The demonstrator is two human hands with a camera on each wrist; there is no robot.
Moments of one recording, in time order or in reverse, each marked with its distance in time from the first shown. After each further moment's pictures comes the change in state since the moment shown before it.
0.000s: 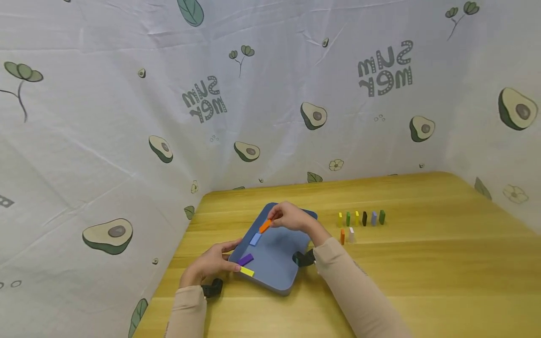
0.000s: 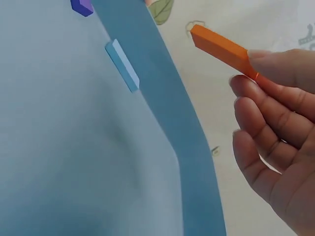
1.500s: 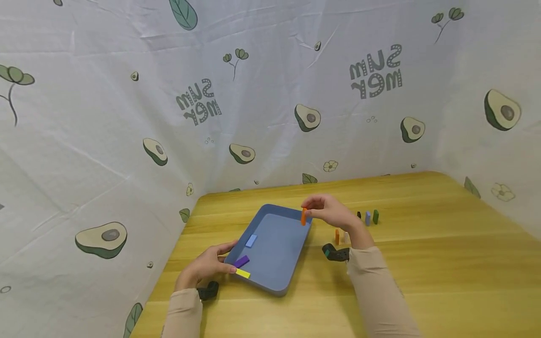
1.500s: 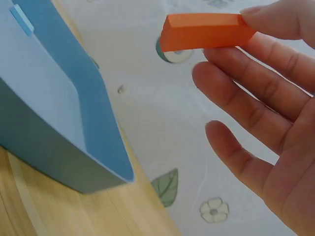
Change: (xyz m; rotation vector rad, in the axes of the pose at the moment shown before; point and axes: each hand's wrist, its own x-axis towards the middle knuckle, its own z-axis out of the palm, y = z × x) left_hand -0.002 0.000 0.000 0.033 0.004 0.009; right_hand -0.085 0.017 -0.078 0.109 0.122 -0.090
